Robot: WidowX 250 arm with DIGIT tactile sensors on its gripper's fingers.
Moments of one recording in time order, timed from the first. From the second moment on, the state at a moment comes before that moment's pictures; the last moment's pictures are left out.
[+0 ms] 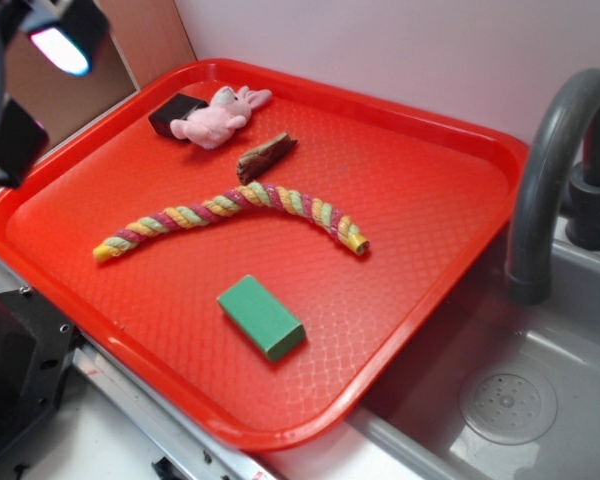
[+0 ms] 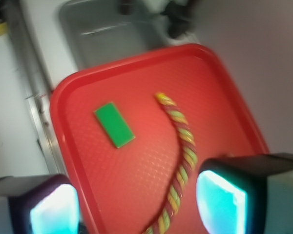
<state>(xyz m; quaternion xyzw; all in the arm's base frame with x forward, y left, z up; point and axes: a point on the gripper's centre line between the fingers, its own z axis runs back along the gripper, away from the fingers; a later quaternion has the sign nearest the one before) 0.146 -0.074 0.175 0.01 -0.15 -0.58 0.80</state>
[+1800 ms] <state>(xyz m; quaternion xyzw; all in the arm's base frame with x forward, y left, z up) 0.168 -0.124 0.019 0.04 0.04 -0.70 0.72</state>
